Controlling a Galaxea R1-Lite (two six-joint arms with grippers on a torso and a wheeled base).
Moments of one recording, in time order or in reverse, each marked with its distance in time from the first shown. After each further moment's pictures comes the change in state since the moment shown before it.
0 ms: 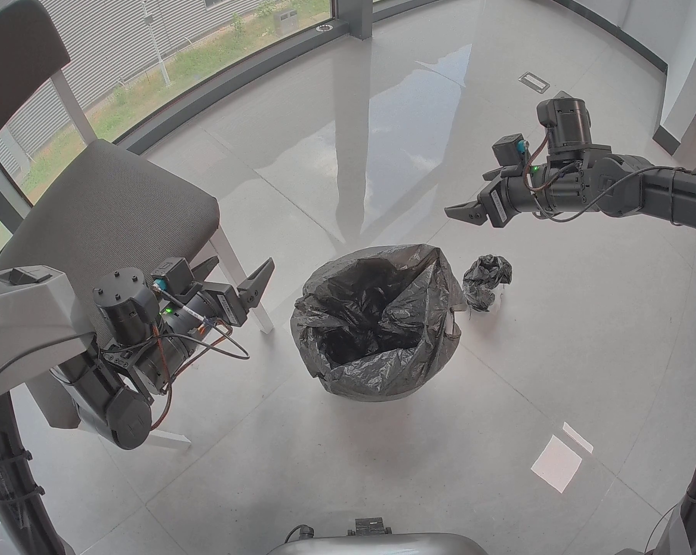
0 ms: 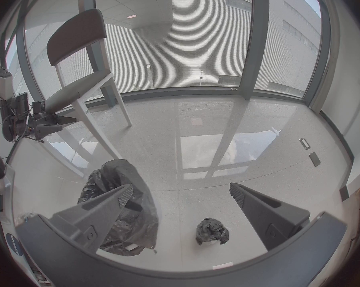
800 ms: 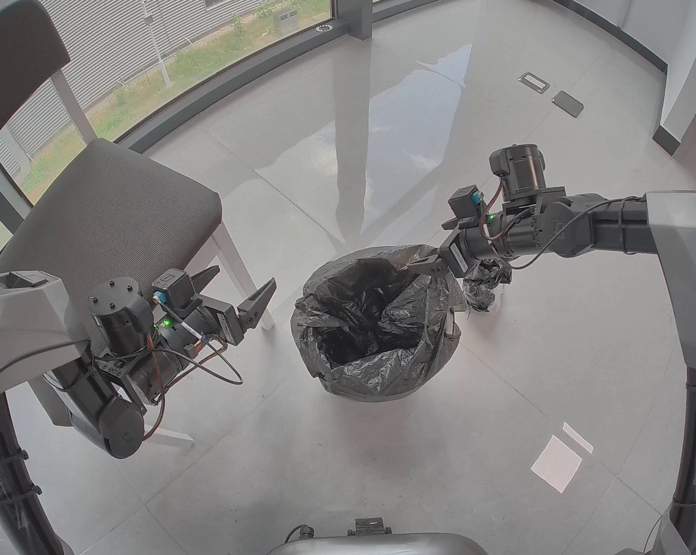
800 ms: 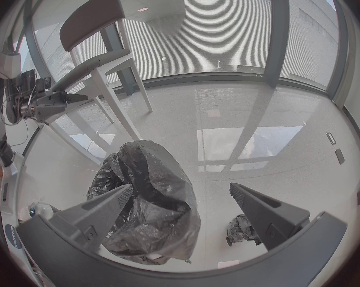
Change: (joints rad) left arm 0.020 -0.020 0.079 -0.003 -0.043 0.083; right arm 0.080 0.159 -0.016 -0.038 0.021 -0.044
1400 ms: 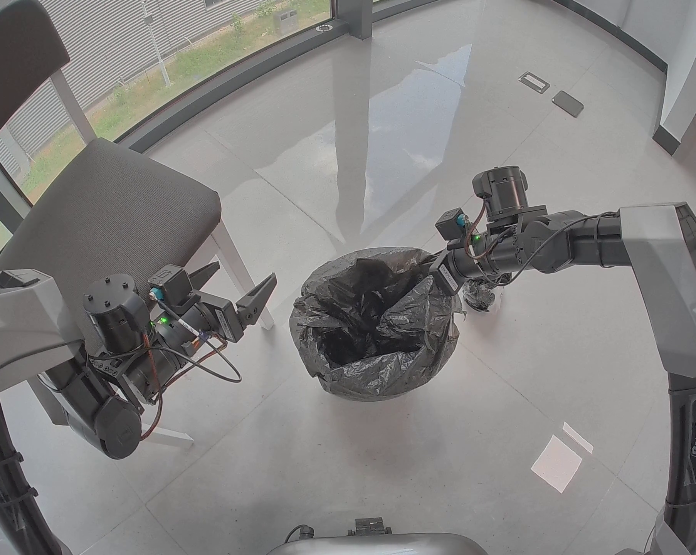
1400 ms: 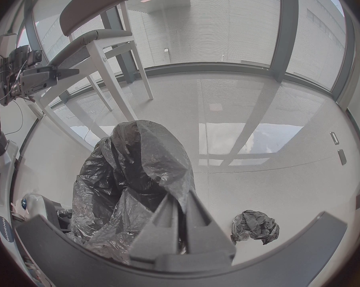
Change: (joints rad) left arm -0.013 -0.030 0.005 -0.002 0.001 -0.021; right arm 0.006 0.063 -0.017 -0.004 -0.043 -0.035
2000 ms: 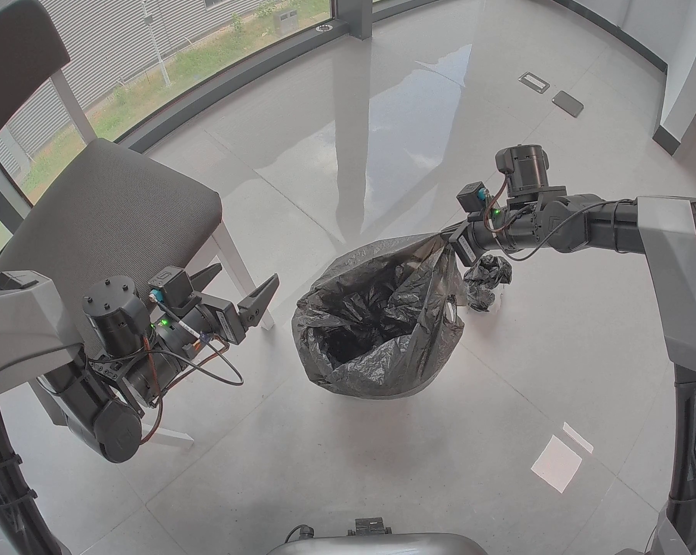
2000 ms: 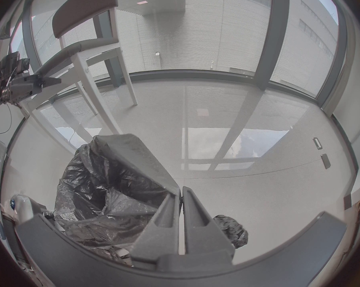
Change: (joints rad) left arm -0.018 -0.006 0.017 -0.001 0.002 -0.022; right arm -0.064 -0.010 -0.096 -0.001 -0.031 -0.014
